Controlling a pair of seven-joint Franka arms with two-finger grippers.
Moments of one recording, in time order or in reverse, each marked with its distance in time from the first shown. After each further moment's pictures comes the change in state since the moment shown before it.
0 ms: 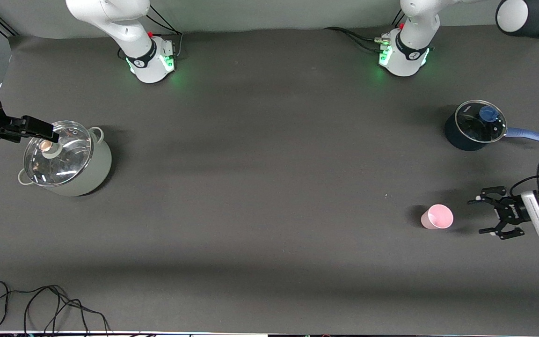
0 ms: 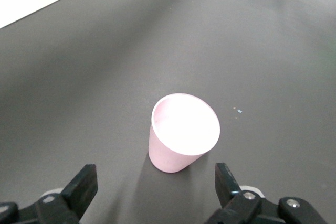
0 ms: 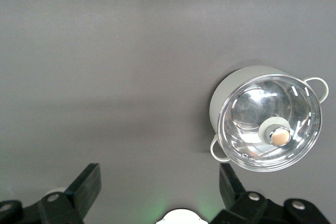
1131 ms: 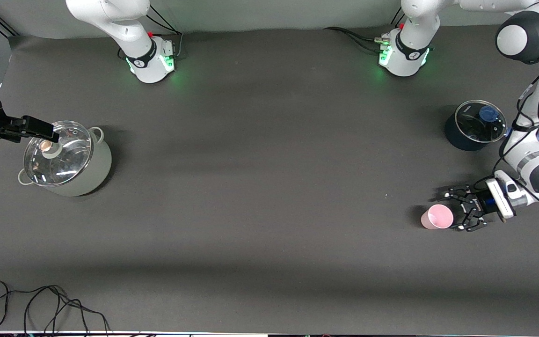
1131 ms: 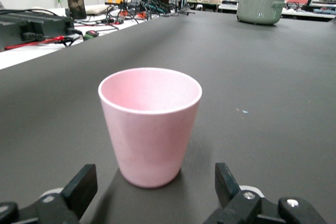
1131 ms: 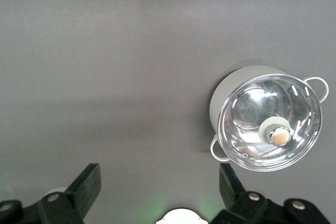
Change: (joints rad) left arm 0.044 0.143 -0.030 -0.113 -0.318 -0.047 0.471; right arm 0.000 0.000 0.000 0.000 0.000 -0.001 0.000
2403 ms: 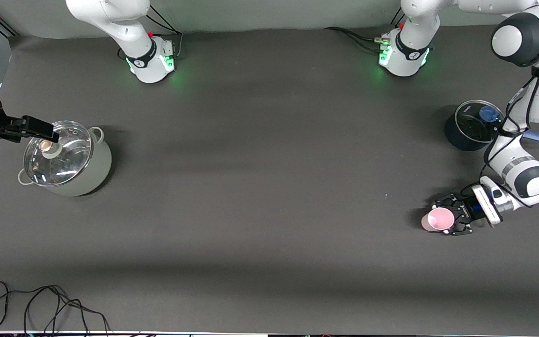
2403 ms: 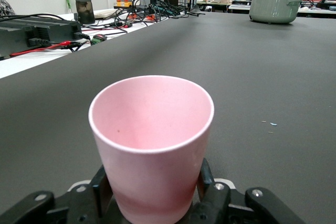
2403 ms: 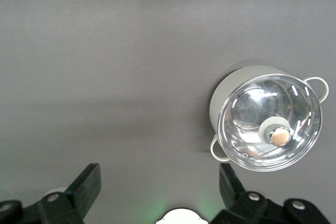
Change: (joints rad) left arm -0.018 0.016 -0.055 -0.002 -0.051 0.093 0.024; right arm 0.000 0.000 0.000 0.000 0.000 0.000 0.000
